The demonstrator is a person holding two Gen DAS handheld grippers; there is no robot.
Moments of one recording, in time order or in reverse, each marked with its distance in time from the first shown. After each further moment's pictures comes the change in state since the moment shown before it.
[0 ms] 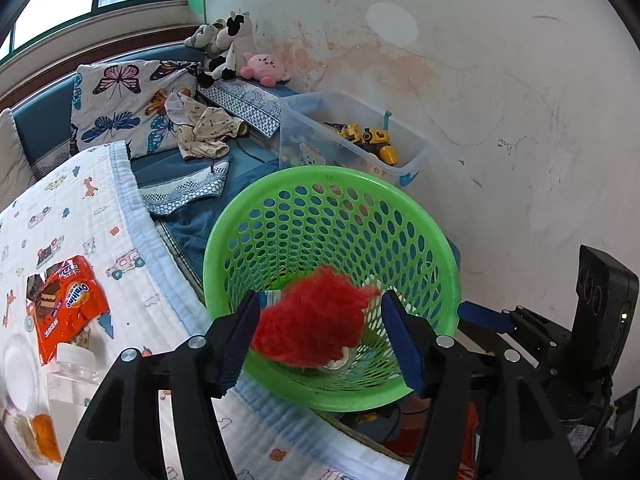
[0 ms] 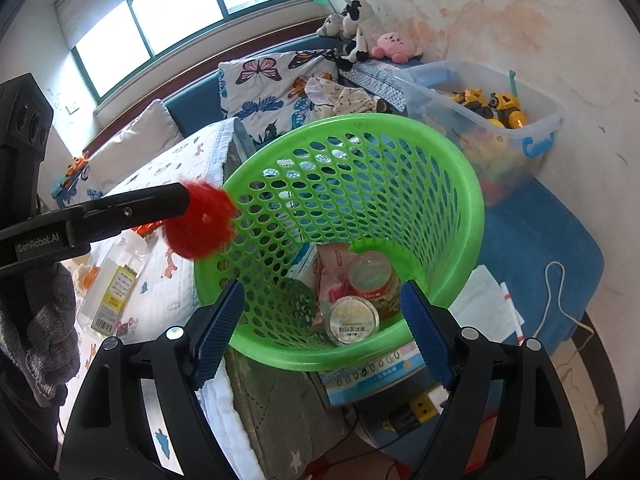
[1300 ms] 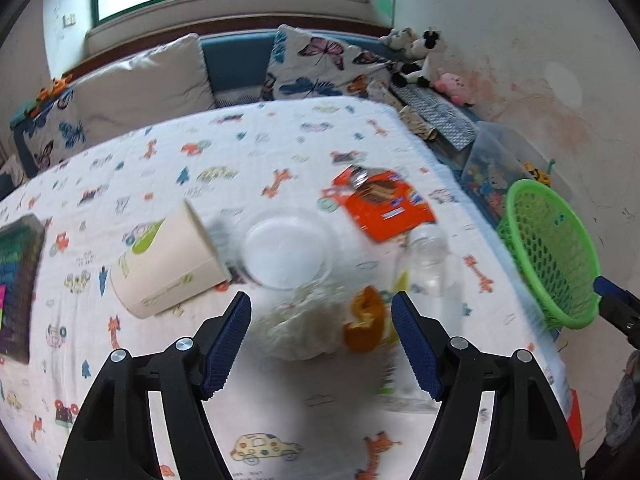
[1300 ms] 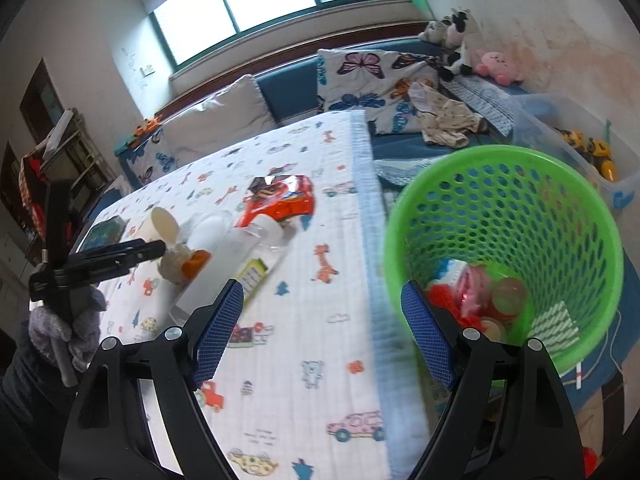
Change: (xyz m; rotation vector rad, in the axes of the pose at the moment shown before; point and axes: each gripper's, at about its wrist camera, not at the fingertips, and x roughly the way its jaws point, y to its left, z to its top) left arm -0.144 0.209 -0.125 -0.331 -0.022 0.439; right arm 0.007 0.146 0.008 -0.185 0.017 0.218
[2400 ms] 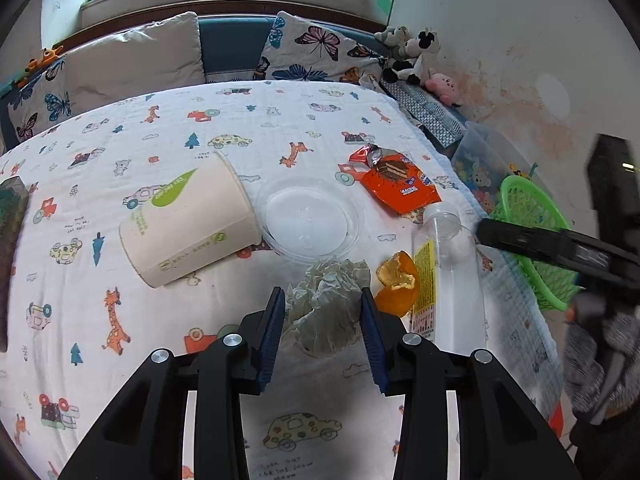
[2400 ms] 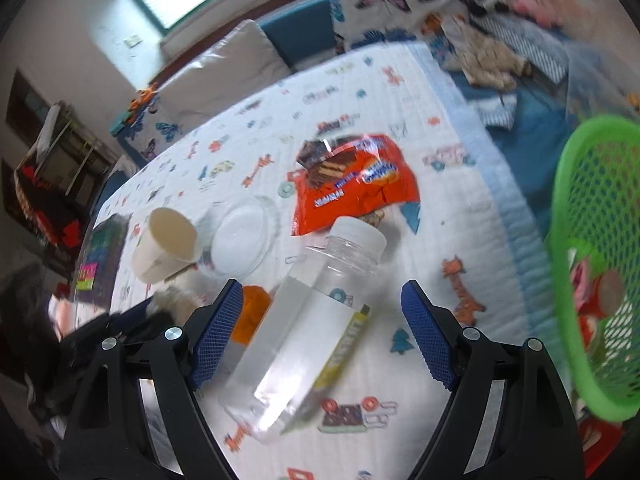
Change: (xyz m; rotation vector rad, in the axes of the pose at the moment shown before) left arm -0.002 0.048 -0.022 -0.036 0.020 -0.129; right arm 0.137 0.068 0.042 0.125 0.246 0.062
